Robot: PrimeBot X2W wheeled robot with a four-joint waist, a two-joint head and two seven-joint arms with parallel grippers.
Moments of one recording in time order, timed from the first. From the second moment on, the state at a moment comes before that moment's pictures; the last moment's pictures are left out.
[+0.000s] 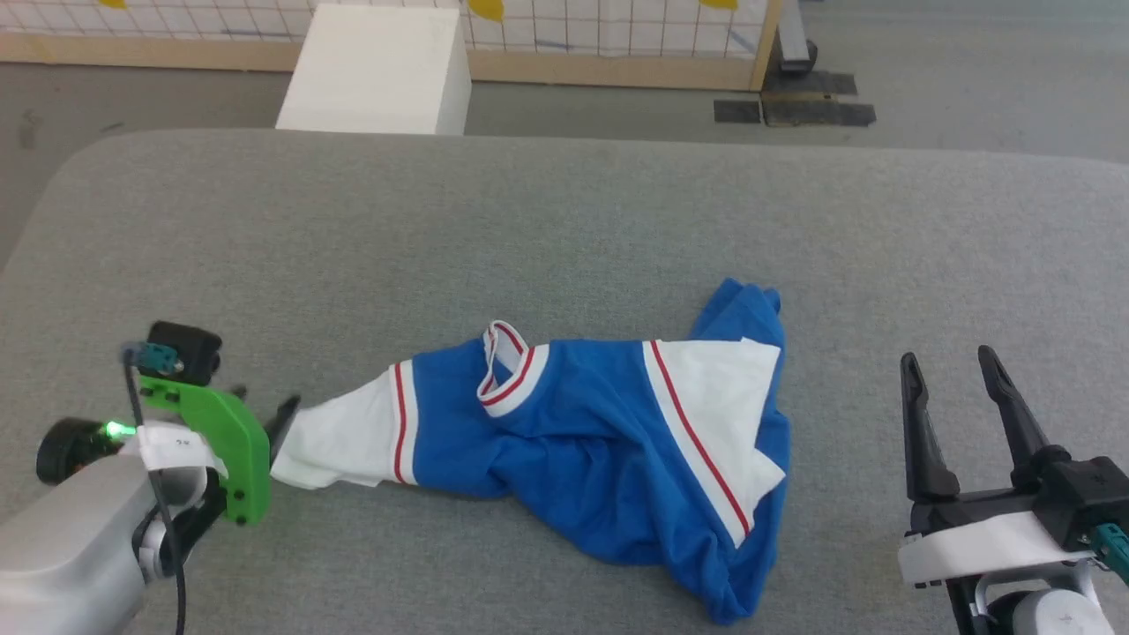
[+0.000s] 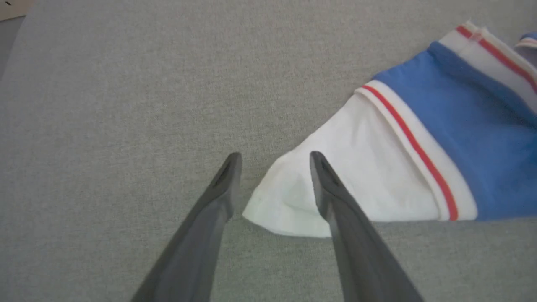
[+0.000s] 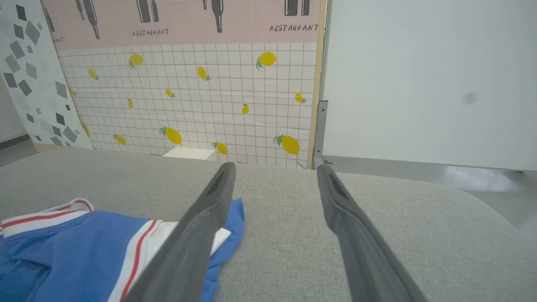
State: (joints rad) left arm -0.66 0.77 -1.10 0.47 -1.14 0.04 0.10; right arm 0.00 -0.05 -0.08 0.00 0.04 0.13 -0.26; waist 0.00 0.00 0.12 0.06
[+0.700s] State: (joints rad) left arm -0.16 0.50 -0.32 -0.02 -0.55 0.36 -0.26; right arm -0.39 -0.47 0.34 0.14 0.17 0.13 -0.03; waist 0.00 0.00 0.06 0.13
